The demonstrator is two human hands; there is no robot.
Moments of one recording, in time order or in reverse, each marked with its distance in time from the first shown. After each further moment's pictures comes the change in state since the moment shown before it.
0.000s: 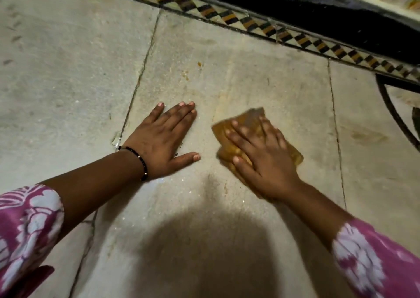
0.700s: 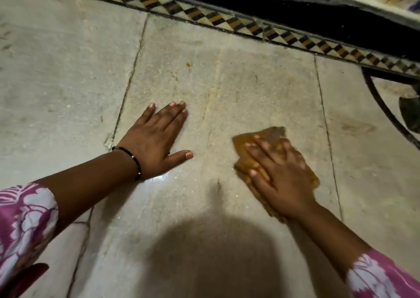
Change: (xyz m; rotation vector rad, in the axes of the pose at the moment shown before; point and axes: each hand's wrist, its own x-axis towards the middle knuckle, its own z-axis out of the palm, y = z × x) left_hand -0.001 0.002 0.000 -0.013 -0.004 0.000; right_hand -0.058 0.015 0.005 0.026 -0.008 0.201
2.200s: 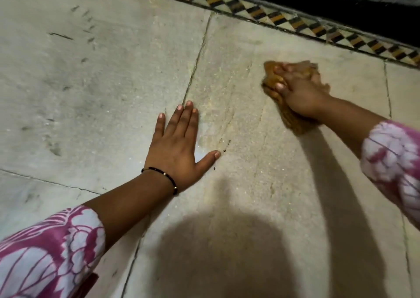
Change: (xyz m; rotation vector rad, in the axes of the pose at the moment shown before) left_hand -0.057 -0.006 0.002 -0.057 0.085 -0.416; right_hand 0.194 -0.040 -0.041 0.129 -0.117 0.097
